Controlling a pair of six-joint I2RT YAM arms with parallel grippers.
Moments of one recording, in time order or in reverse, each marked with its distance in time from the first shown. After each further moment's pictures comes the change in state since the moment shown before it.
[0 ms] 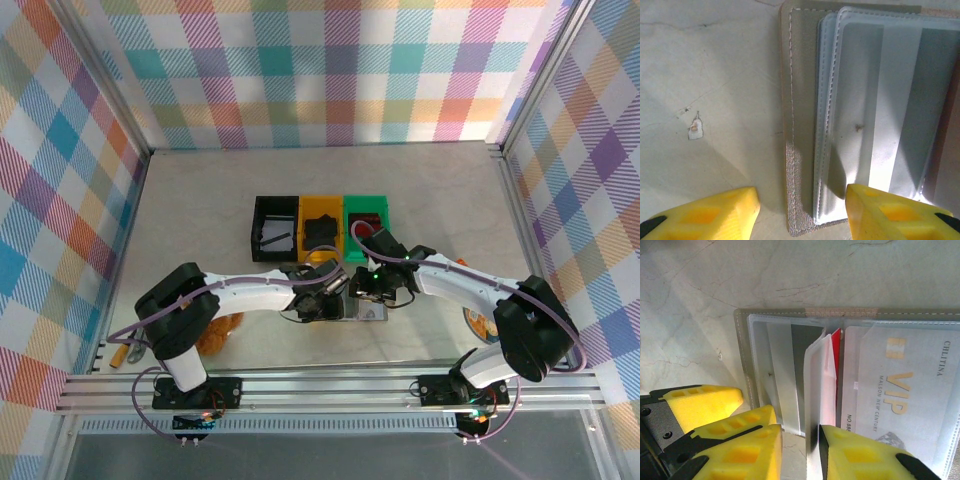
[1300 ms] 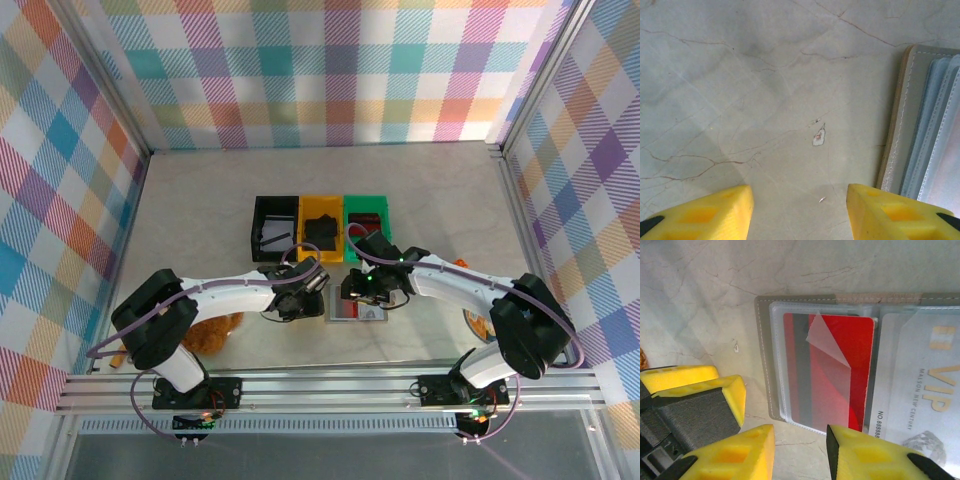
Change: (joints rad) left arm 0.081 -0.120 -0.119 -0.009 -0.047 0.007; right arm 0.045 0.021 0.013 0.022 -0.013 0.042
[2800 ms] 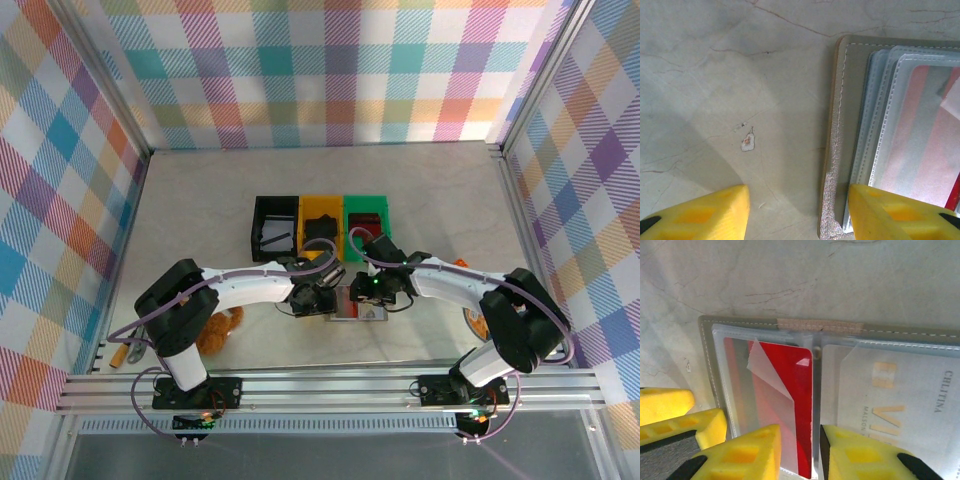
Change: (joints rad) left arm -0.038 0.131 0.167 -0.087 0.060 -0.005; right arm -0.065 0.039 -0.087 0.102 0.013 -0.089
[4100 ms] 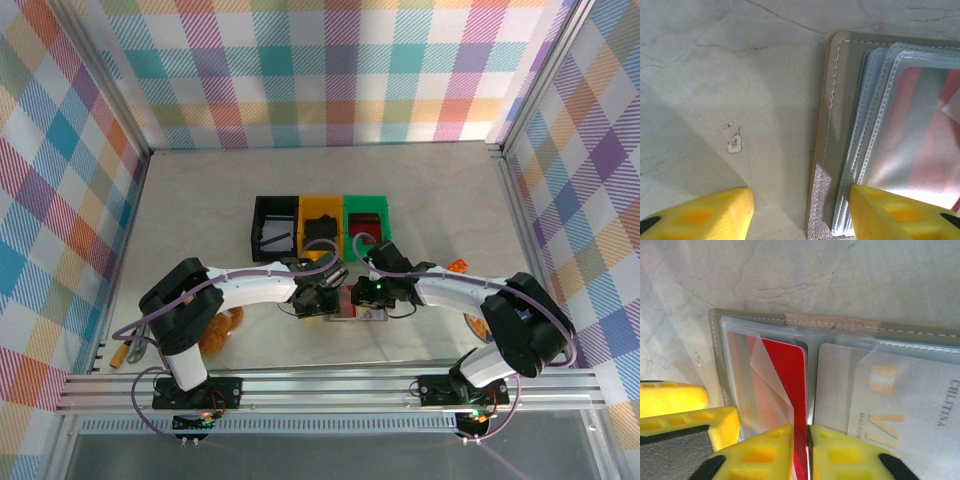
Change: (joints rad) left arm -0.011 0.045 0.009 0.013 0.007 -0.031; right arm -0.003 -0.037 -0.114 0.175 -0.058 -0.006
